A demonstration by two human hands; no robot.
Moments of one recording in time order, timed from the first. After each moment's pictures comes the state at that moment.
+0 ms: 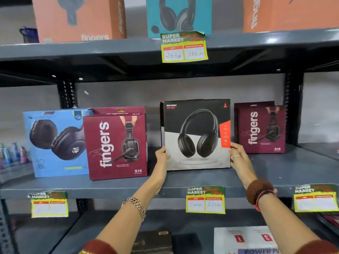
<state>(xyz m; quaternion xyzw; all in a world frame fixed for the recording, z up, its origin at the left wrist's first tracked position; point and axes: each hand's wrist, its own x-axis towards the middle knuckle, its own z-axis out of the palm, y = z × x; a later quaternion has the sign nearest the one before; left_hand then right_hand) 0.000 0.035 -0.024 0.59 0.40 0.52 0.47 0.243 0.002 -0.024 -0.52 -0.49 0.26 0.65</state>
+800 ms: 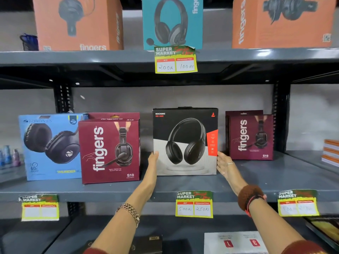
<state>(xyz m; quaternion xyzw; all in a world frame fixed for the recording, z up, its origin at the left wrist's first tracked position) 0.000 0.024 -0.023 0.57 0.41 0.53 0.48 0.236 -0.002 0.000 -0.45 -0.46 0.42 0.64</state>
